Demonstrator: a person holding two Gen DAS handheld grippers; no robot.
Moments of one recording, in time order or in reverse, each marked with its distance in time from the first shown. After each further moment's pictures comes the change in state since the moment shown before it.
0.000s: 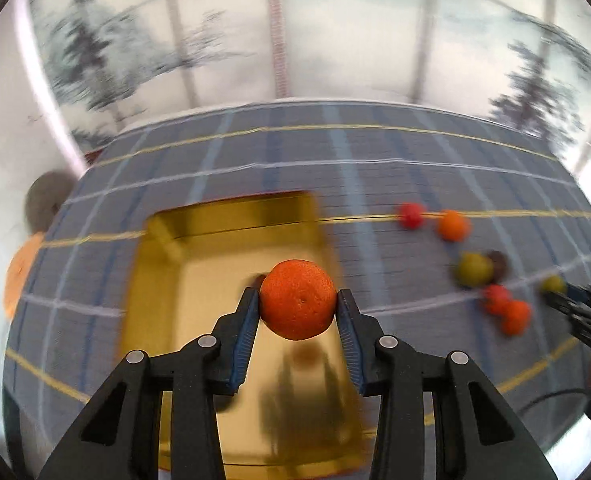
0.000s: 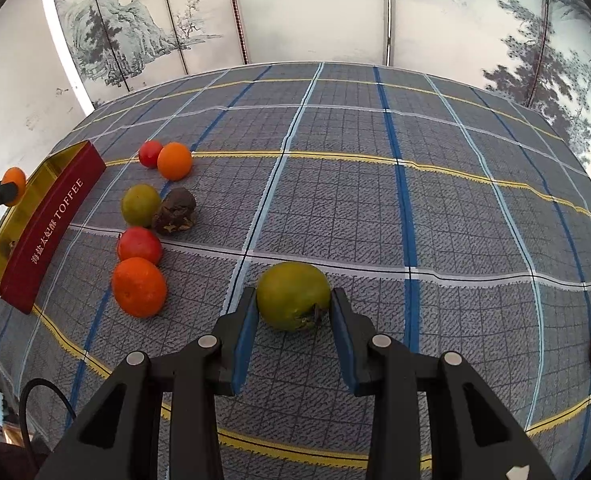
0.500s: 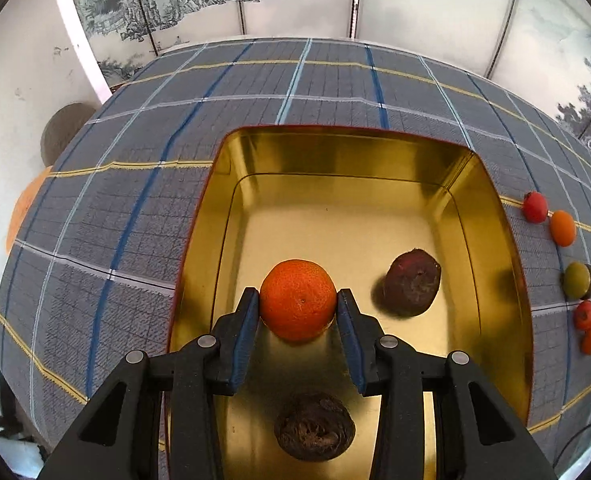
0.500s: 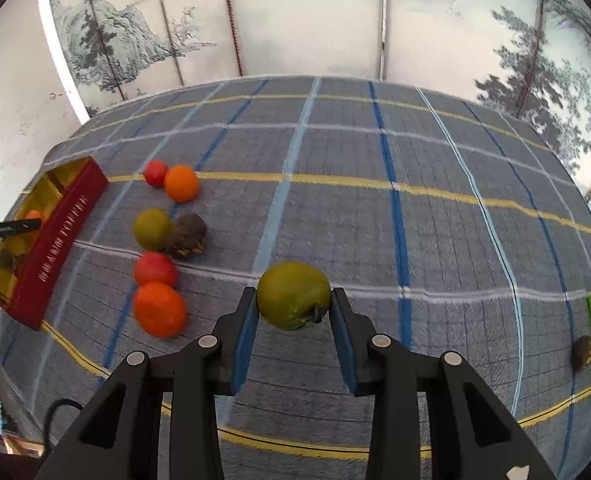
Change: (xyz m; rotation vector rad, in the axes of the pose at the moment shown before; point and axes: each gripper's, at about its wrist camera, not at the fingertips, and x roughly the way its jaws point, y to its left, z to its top) left arm 0.078 0.083 -0.014 -0.131 0.162 0.049; right arm -0.021 0.016 0.017 -0.002 -0.023 -0.025
